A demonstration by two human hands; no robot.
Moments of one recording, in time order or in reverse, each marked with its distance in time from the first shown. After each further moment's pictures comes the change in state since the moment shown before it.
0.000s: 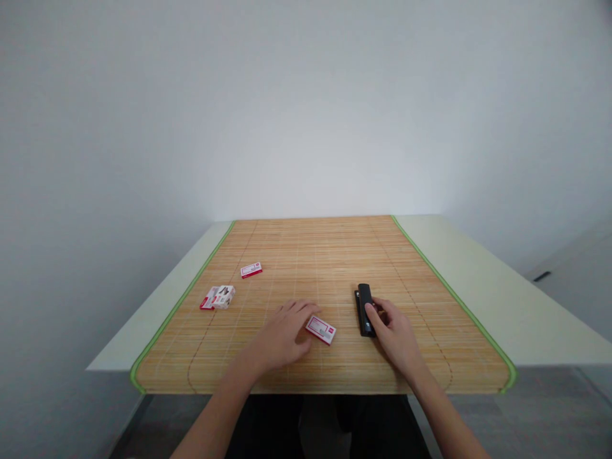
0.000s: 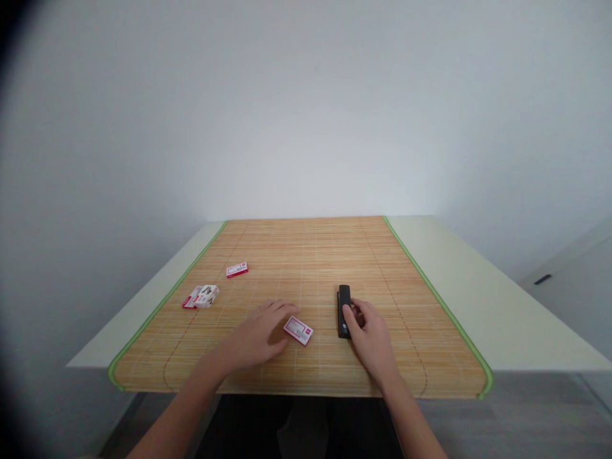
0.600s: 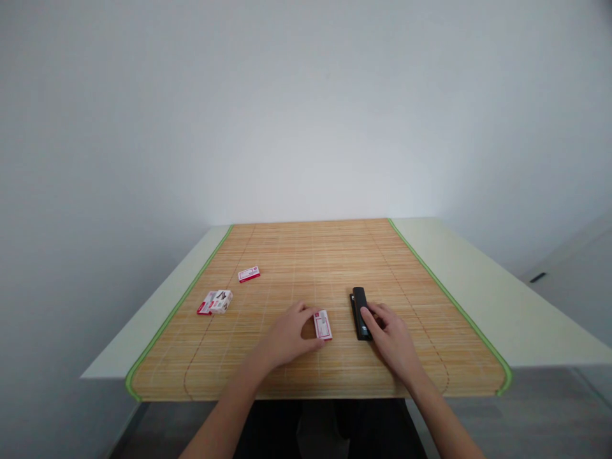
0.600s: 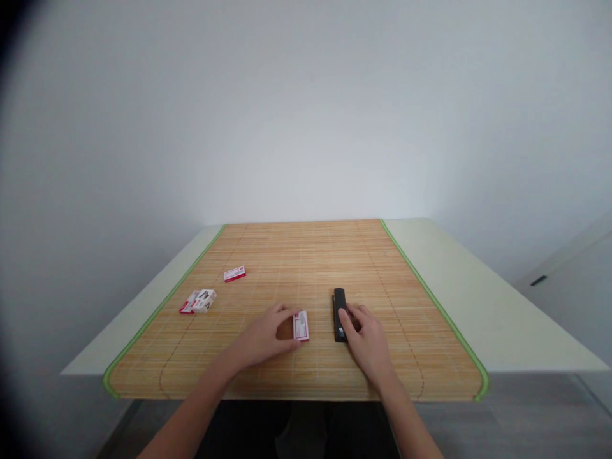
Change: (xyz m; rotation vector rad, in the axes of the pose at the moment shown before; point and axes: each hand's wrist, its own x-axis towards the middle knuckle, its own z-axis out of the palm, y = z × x) left_hand 0.017 -0.008 0.017 -0.175 0.023 -0.103; right_hand -0.001 -0.006 -0.004 -0.059 -0.030 -0.093
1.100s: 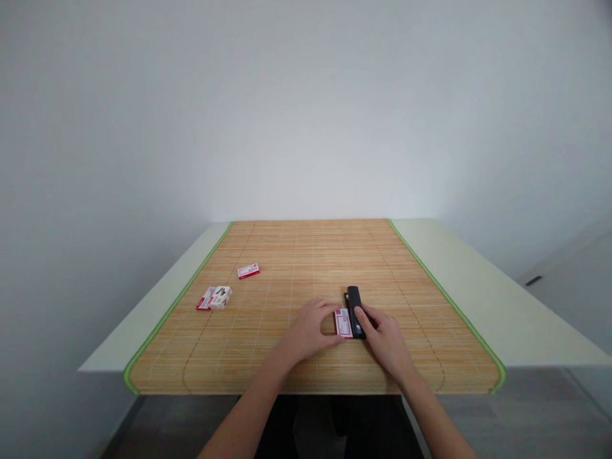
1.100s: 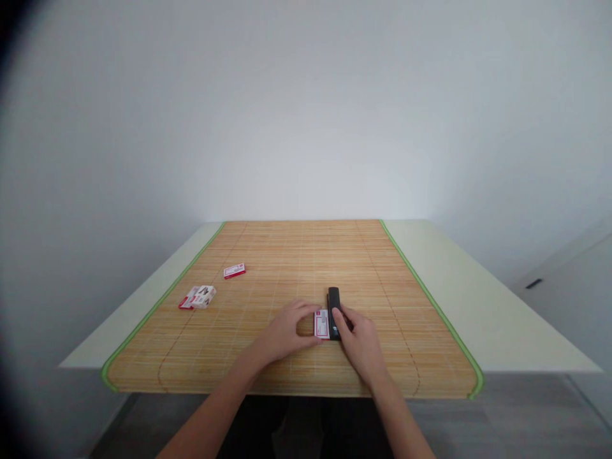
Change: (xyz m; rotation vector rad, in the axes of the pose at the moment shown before) left_hand 0.029 0.015 0.041 -0.076 0.054 0.152; right_hand -0.001 -0.007 0.006 0.080 -0.083 0.028
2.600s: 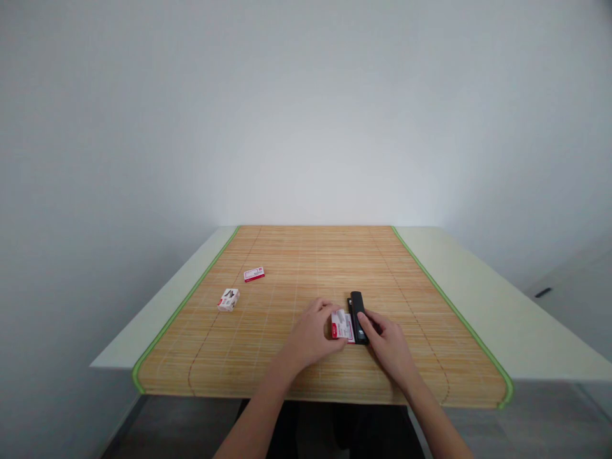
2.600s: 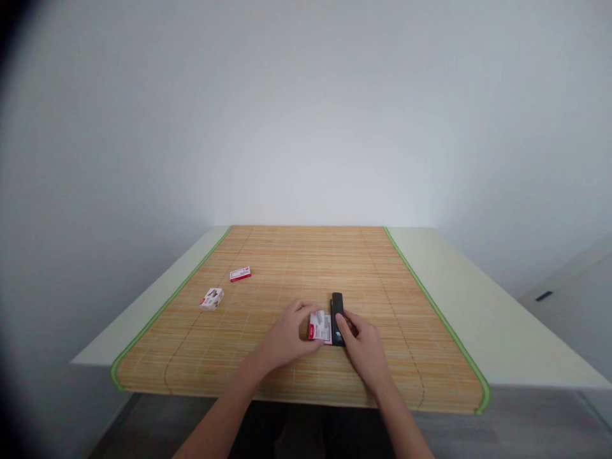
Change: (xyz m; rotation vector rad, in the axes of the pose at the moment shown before) left_hand -0.008 0.021 -0.006 -0.043 0.137 -0.047; right_hand 0.002 0.006 0.002 0.041 0.001 0.030
